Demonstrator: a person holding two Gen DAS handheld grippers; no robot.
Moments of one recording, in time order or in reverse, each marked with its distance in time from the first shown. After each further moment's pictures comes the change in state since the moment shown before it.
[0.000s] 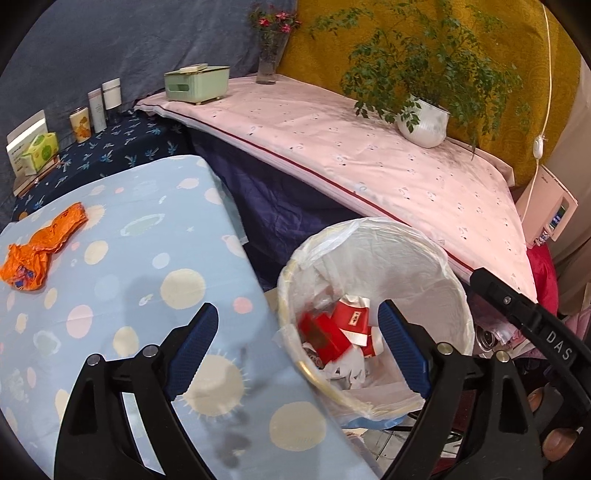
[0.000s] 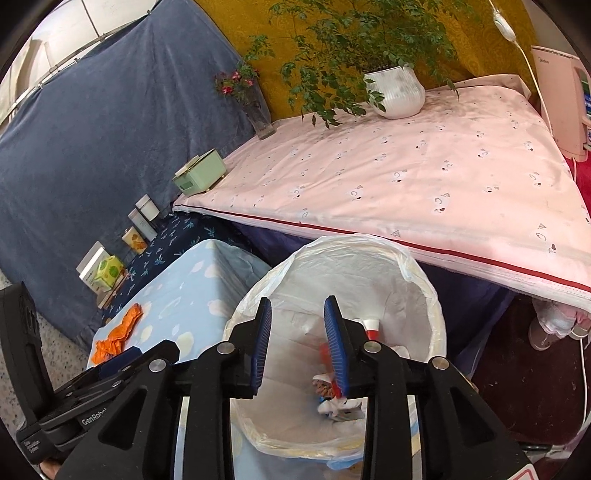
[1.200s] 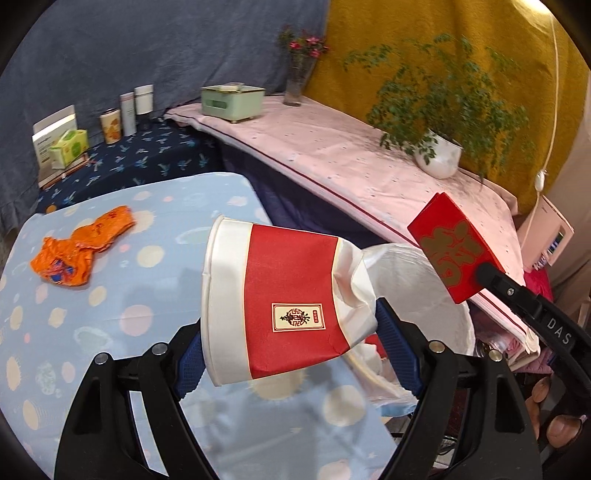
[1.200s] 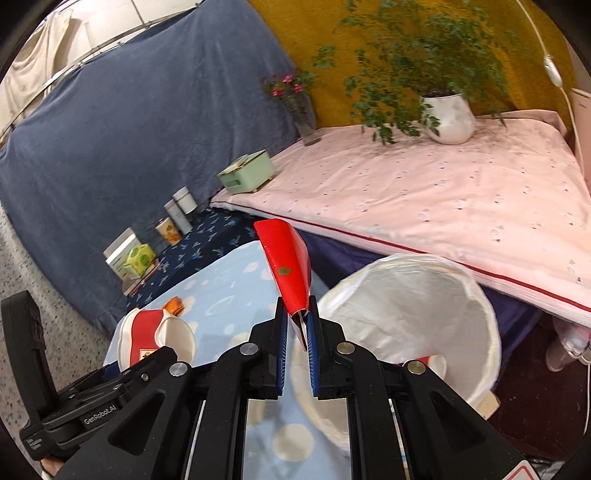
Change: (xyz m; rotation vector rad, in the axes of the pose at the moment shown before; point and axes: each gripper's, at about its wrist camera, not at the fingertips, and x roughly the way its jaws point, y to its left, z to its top) left arm -0.056 0.044 0.003 -0.042 -0.065 0.011; right arm -0.017 0.070 0.005 -0.089 -0.029 0.076
